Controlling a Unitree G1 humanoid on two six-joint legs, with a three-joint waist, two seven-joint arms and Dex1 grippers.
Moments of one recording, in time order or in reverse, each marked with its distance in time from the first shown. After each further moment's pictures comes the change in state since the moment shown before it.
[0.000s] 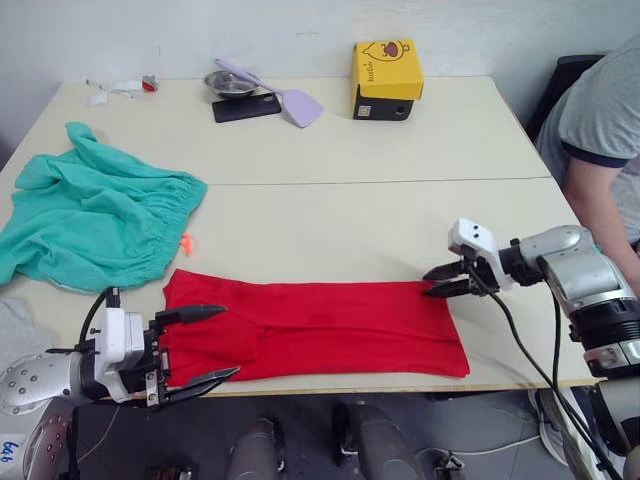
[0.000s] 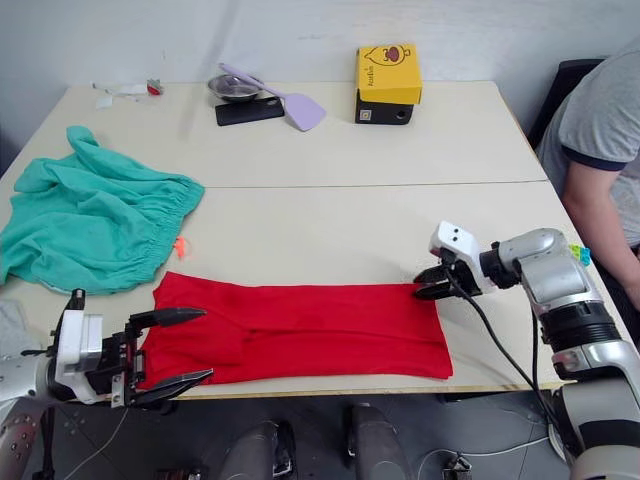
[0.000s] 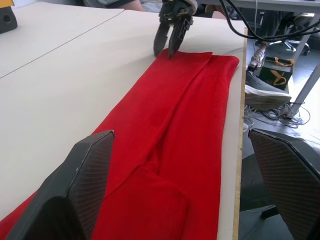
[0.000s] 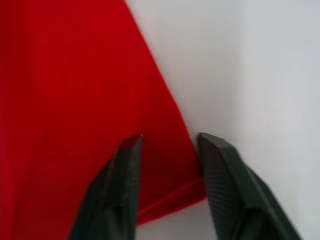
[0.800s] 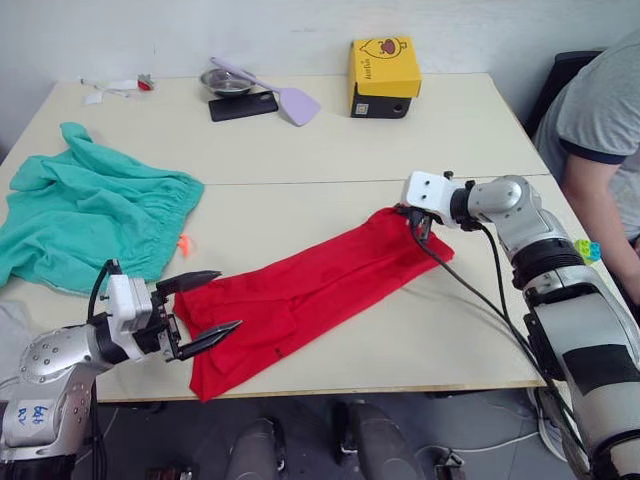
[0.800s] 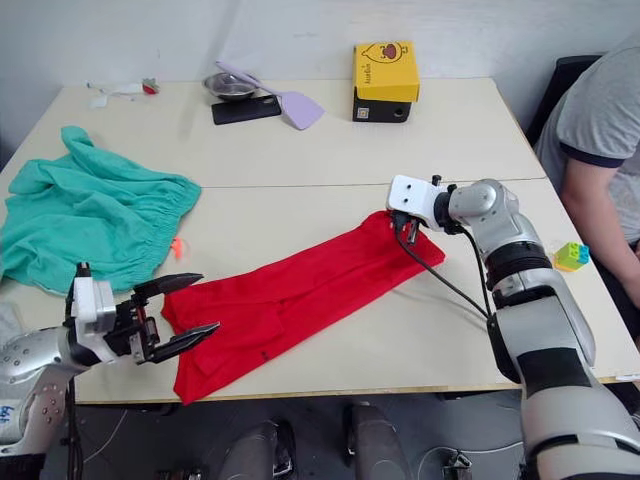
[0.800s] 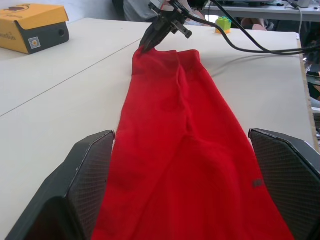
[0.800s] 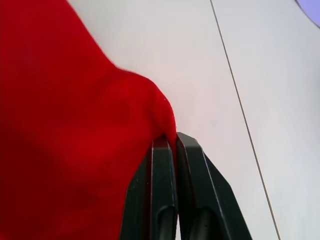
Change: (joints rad) left arm -0.217 -0.058 -0.071 0.204 0.052 -0.018 0.095; right arm -0.427 0.267 0.009 0.699 -0.339 -0.791 -0.459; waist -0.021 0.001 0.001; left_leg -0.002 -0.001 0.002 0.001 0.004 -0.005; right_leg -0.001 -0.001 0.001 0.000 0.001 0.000
